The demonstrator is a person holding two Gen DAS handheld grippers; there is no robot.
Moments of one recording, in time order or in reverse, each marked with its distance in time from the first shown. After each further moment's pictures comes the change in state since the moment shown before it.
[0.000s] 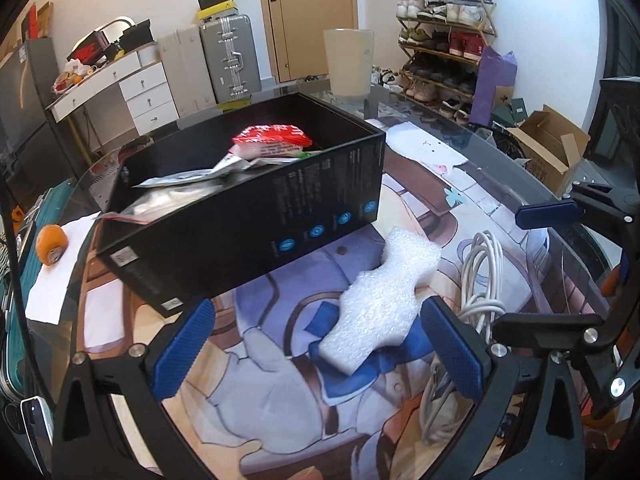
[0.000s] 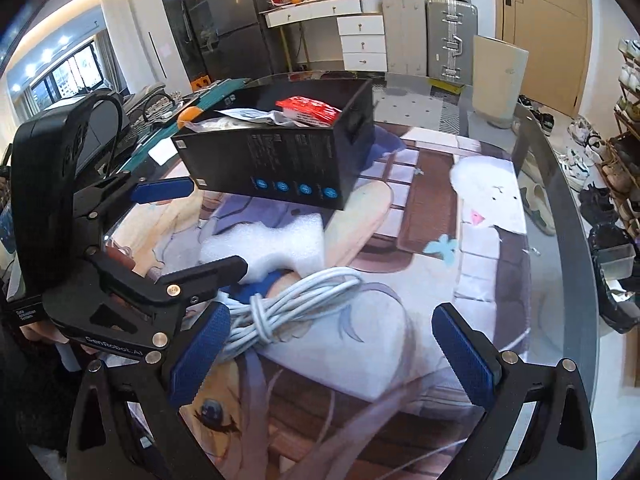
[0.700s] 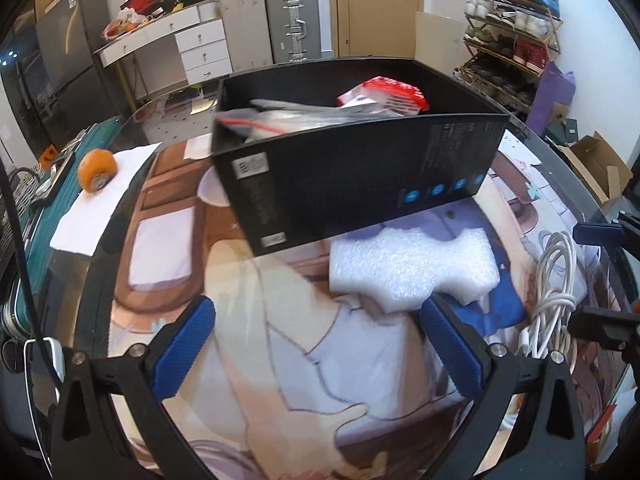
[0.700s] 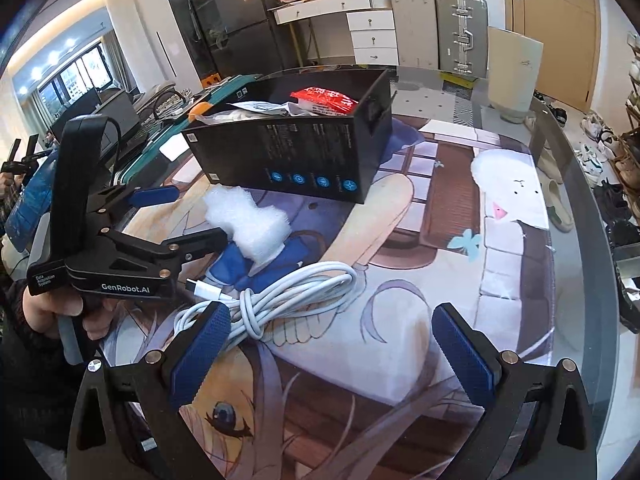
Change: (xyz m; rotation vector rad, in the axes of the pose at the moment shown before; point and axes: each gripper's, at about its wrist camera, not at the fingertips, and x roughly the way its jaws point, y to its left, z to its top) left arm 0.005 0.055 -0.029 -0.182 0.083 0.122; right arm 0.009 0.005 -0.002 0.002 0.013 0.055
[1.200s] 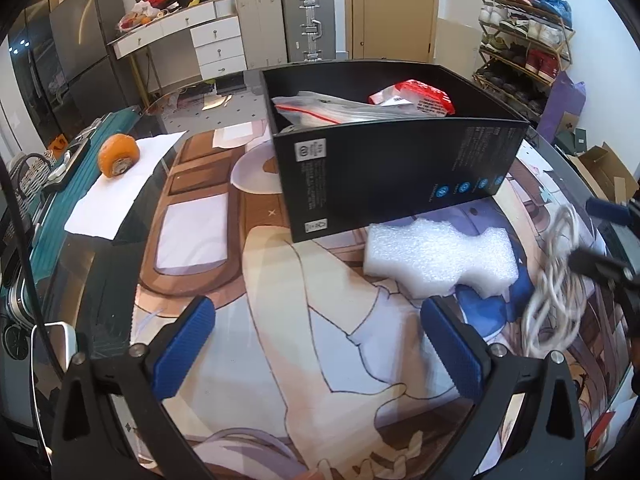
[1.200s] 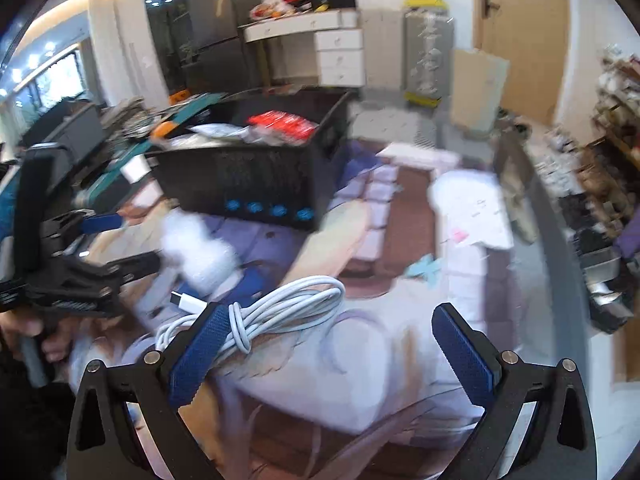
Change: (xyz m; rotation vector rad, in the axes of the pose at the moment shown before) left arm -0.005 0.022 -0.006 -0.034 -0.005 0.019; right arm 0.001 -0.003 0.007 0.017 -0.081 -0.153
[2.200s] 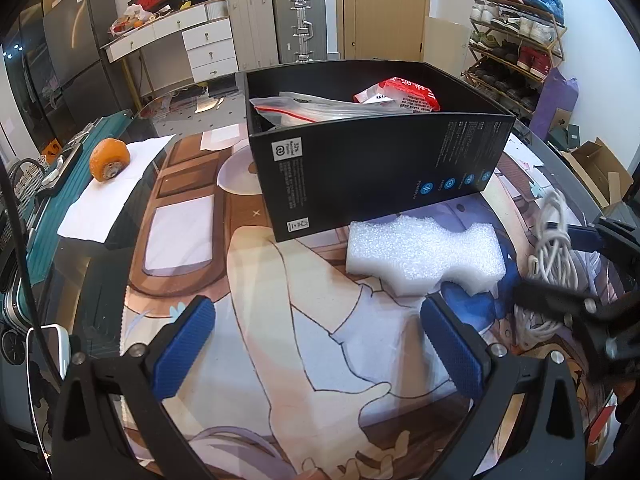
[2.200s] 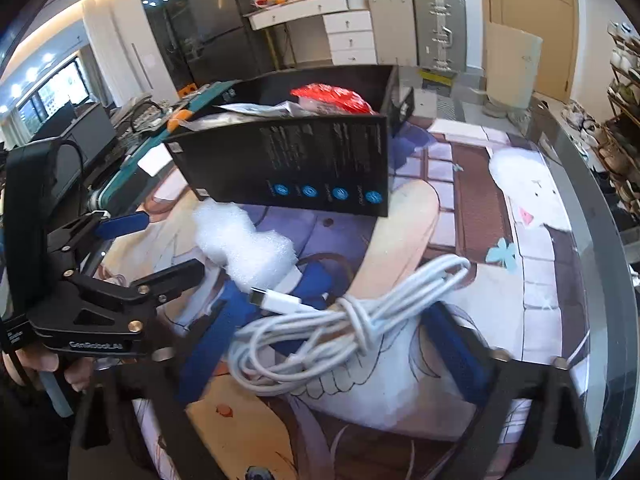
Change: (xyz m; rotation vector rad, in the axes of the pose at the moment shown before) left arm 0.000 -0.007 0.000 0.016 -0.003 -0.019; right arm 0.026 0.034 0.002 0.045 0.064 0.084
